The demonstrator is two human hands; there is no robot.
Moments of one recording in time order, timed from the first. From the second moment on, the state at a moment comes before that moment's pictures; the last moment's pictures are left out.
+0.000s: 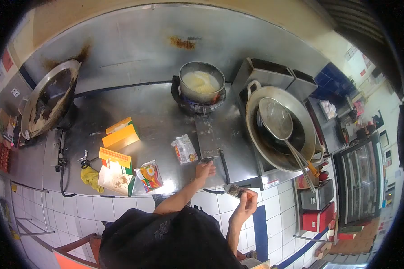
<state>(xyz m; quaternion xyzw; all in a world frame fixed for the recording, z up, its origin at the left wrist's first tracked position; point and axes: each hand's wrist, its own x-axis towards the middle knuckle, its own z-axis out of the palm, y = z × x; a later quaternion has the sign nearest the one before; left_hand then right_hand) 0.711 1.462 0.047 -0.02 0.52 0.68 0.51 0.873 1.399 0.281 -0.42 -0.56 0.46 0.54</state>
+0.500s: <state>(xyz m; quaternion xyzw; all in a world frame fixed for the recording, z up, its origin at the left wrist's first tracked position) 0.710 1.466 0.025 -0.08 0.38 0.71 0.58 0.873 1.401 0.280 -0.42 -0.56 0.46 0.54</state>
